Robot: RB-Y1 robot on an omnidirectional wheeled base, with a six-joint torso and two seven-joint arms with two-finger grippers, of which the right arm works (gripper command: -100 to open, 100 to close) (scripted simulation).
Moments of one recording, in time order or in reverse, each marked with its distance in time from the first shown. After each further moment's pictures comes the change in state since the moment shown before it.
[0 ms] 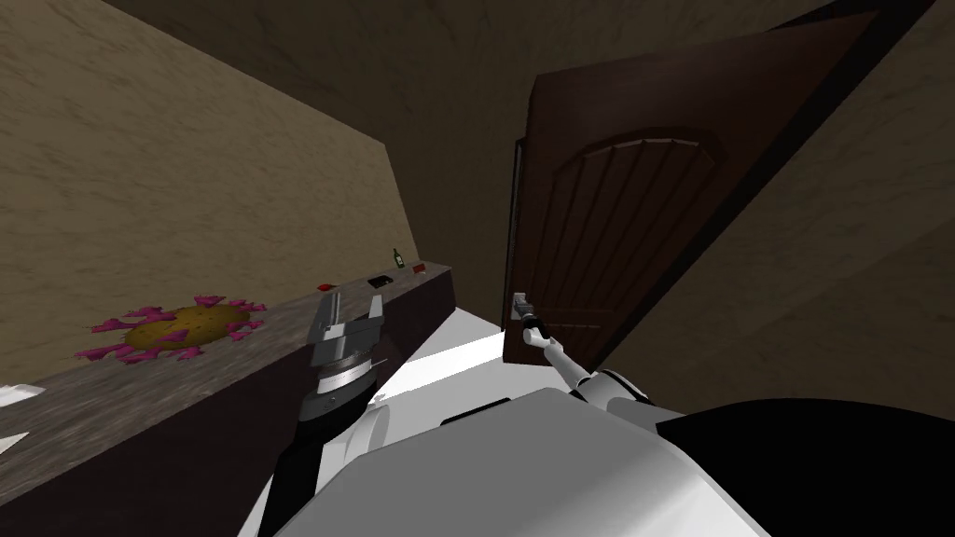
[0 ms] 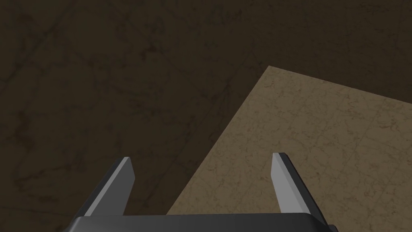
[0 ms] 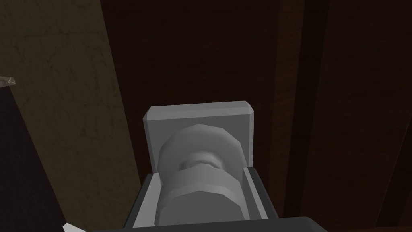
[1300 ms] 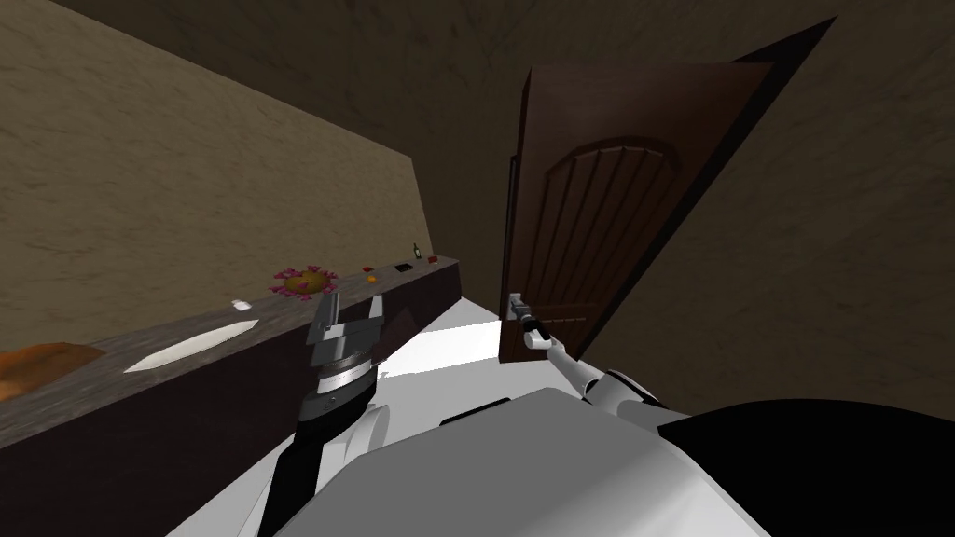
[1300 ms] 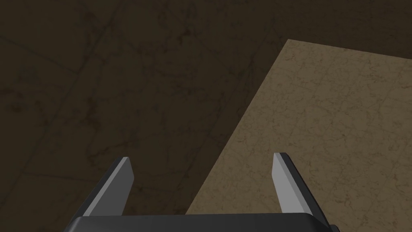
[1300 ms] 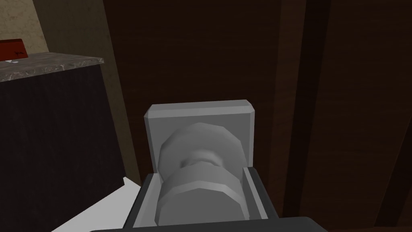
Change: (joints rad) arm 0.033 -0.061 0.130 -0.063 0.022 0.000 -0.103
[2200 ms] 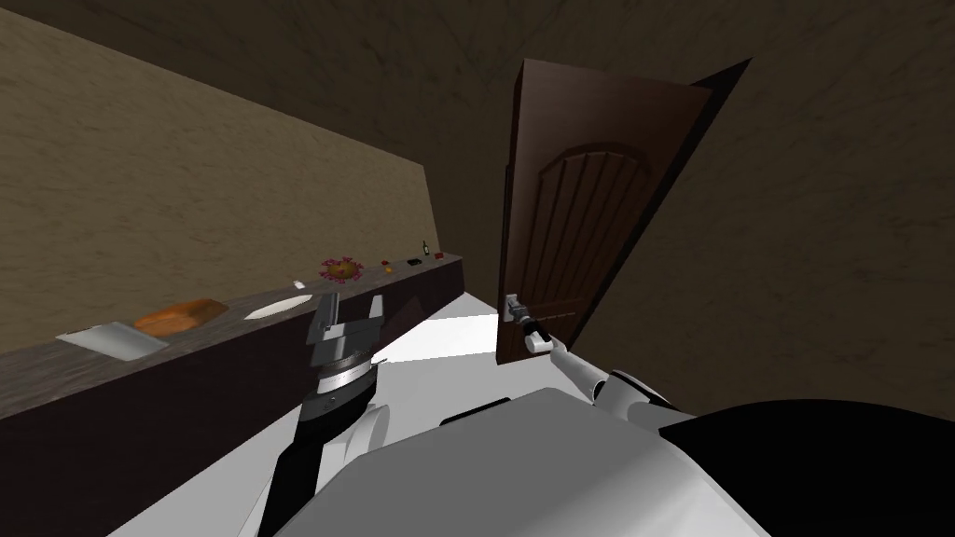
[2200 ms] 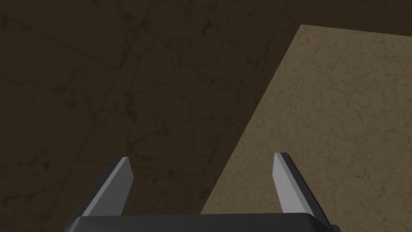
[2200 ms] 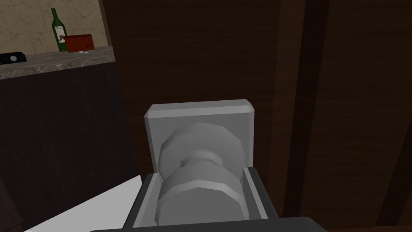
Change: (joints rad) arm 0.026 -0.059 0.112 -0.057 0.017 -0.012 -0.090
